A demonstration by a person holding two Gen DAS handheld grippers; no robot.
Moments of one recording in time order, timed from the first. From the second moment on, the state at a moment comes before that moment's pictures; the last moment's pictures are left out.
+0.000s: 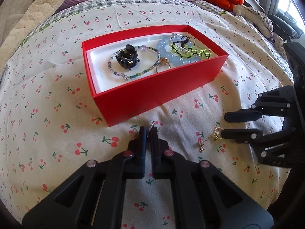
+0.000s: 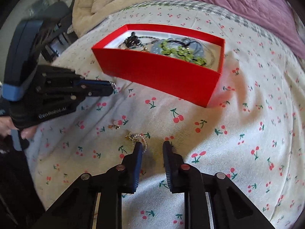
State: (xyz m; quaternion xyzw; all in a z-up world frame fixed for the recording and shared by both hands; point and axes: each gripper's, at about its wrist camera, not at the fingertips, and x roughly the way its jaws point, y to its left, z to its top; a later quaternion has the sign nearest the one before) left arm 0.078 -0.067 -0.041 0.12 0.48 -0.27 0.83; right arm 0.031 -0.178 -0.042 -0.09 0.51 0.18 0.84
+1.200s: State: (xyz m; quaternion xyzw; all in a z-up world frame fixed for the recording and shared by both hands) left arm 0.072 -0.052 -0.037 0.11 0.48 -0.26 0.83; right arm 0.016 -0.123 -0.043 -0.11 0.52 0.26 0.80
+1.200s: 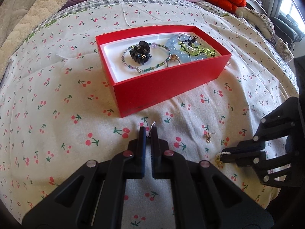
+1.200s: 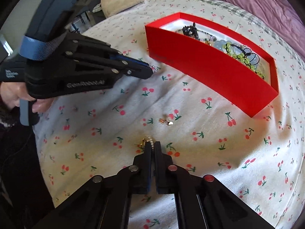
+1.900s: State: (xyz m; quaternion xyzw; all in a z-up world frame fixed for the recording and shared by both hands) left arm 0.071 -0.042 0.006 0.05 0.45 -0.27 0.85; right arm 0.012 -0.161 0.027 -0.06 0.45 0.21 0.87
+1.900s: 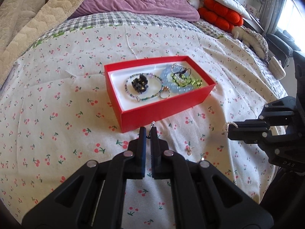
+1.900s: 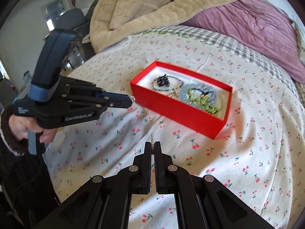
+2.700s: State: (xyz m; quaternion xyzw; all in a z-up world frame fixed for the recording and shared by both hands) left arm 0.124 -0.086 0.026 0.02 0.46 -0.28 0.84; right arm 0.084 -0.206 0.047 0.11 0.45 0.13 0.88
